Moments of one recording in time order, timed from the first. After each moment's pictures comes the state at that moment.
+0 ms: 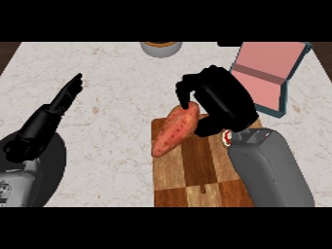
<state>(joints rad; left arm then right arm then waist) -0.20 0.23 0.05 -1.57 -0.15 -0.25 -0.06 -0.57 -0.01 0.19 -1.55 1.04 0.23 -0.11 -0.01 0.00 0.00</state>
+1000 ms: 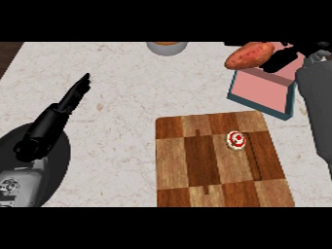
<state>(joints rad) -0.21 0.20 0.02 -1.56 -0.18 -0.25 -0.07 -0.93 -0.32 -0.20 -0.95 1.00 0.21 -0.10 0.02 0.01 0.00</state>
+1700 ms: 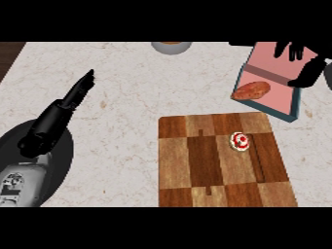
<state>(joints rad) -0.25 0.19 0.02 -1.54 -0.18 -0.26 -0.08 -1.07 -0.52 -0.14 -0.42 1.10 0.36 -0.35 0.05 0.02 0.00</state>
